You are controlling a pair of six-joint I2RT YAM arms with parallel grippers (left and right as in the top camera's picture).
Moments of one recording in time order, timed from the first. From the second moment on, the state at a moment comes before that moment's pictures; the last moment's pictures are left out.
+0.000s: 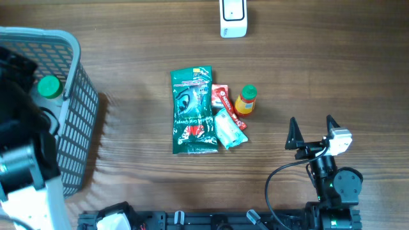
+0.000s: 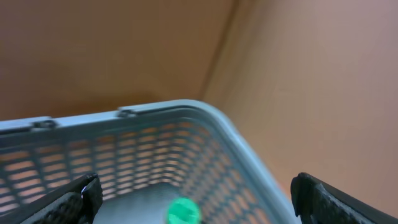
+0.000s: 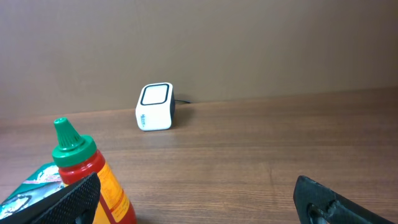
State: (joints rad) left arm 0.33 1.06 1.37 -0.62 -0.55 -0.47; right arm -0.01 0.03 0.01 0.00 -0.12 0.12
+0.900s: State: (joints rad) left arm 0.55 1.78 1.37 -0.55 0.12 0.39; right arm -0.01 0.03 0.01 0.00 -0.12 0.12
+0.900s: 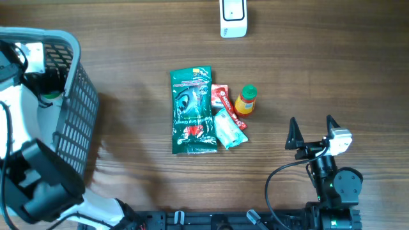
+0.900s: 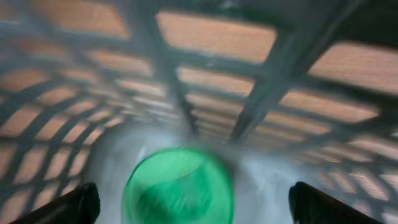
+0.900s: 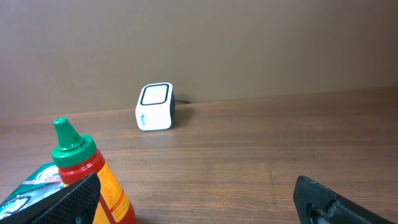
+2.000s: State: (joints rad) left arm 0.60 1.59 1.36 -0.40 0.20 0.34; right arm -0.01 0.03 0.01 0.00 -0.12 0.12
